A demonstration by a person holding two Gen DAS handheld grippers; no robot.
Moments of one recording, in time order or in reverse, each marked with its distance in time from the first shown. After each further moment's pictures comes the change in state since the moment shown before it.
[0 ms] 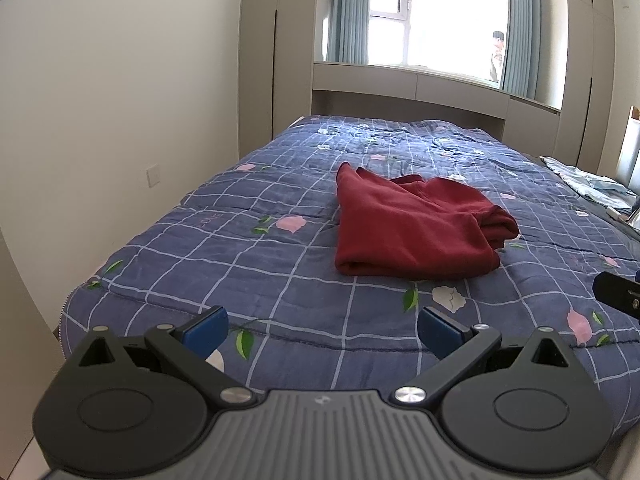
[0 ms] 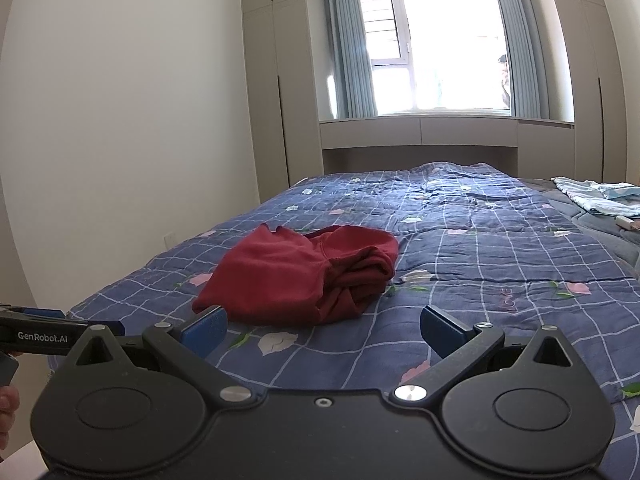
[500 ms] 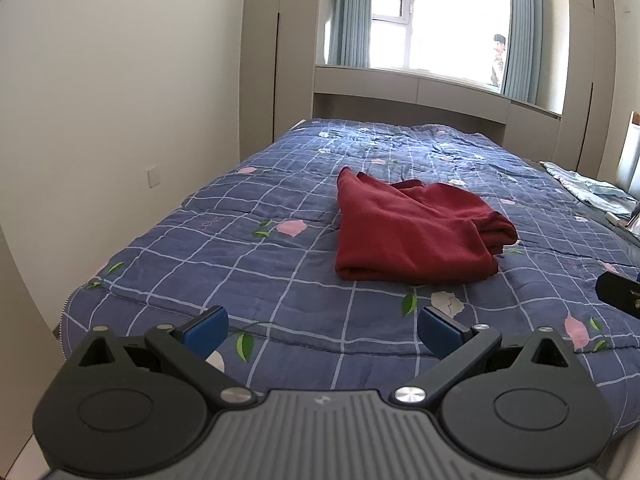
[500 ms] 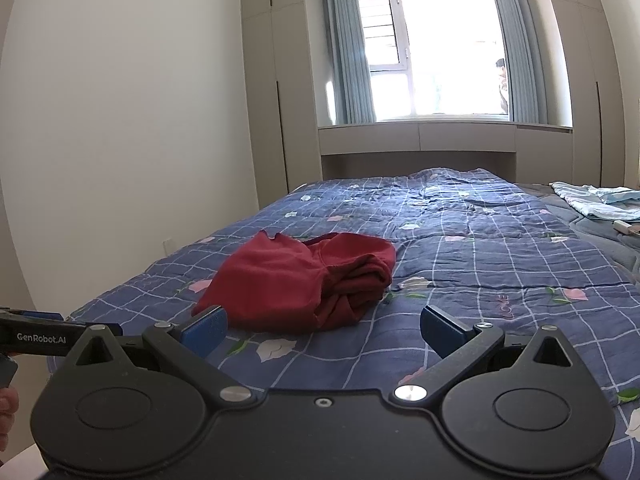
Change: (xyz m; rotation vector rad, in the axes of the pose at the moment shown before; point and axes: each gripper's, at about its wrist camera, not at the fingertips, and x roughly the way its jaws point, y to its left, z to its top) left arm -0.005 0.000 0.001 -0.011 -0.010 0.000; right arm -0.005 0.000 0.003 0.000 -0.015 -0.003
